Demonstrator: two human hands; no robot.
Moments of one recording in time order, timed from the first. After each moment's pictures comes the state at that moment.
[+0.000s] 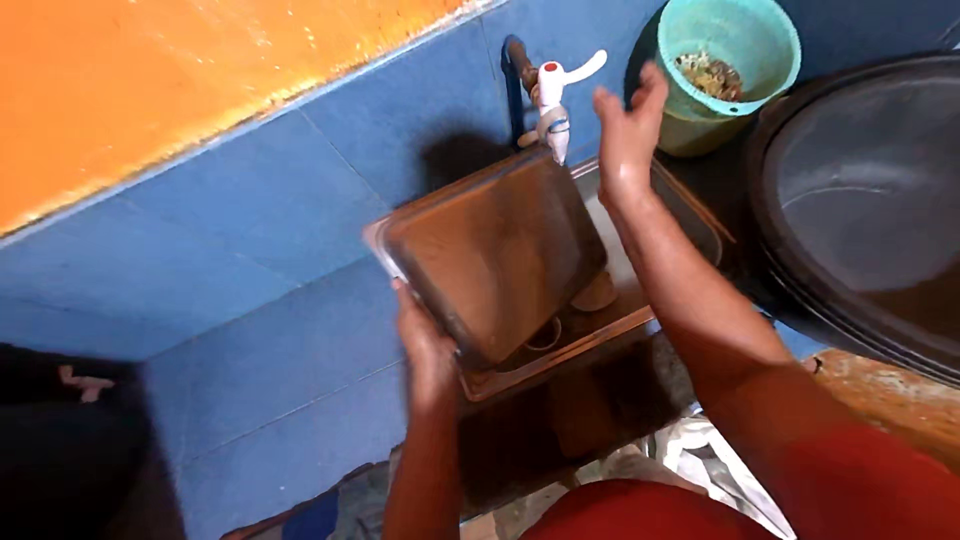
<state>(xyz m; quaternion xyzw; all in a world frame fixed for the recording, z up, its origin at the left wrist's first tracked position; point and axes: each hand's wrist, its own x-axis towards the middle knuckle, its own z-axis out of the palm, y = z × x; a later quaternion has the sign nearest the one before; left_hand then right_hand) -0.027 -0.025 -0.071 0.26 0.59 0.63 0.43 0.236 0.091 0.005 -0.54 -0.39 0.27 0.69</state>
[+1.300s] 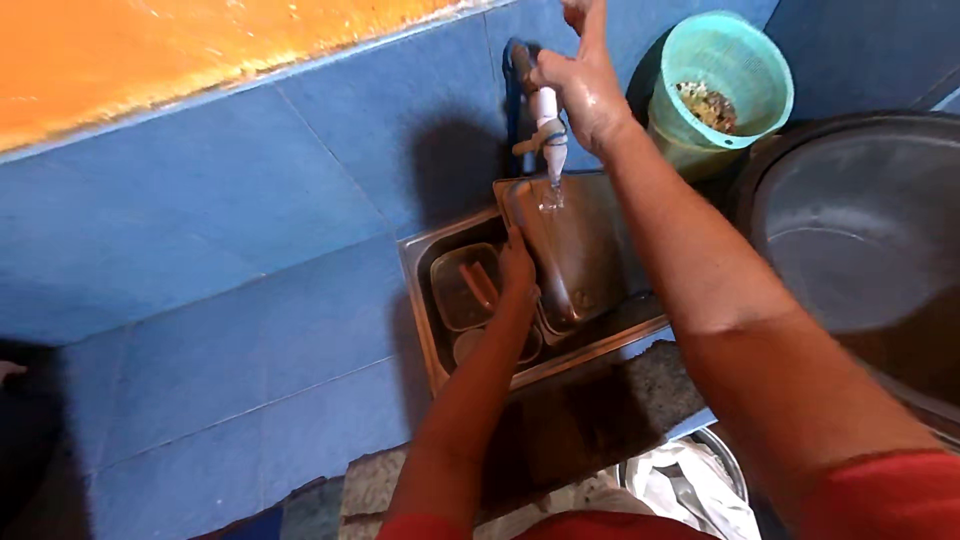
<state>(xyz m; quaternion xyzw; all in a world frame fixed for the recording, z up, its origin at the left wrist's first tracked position) 0.119 0.065 -0.093 0.34 0.64 0.44 0.52 0.241 0.192 0.030 -0.41 -0.56 0.38 0.61</state>
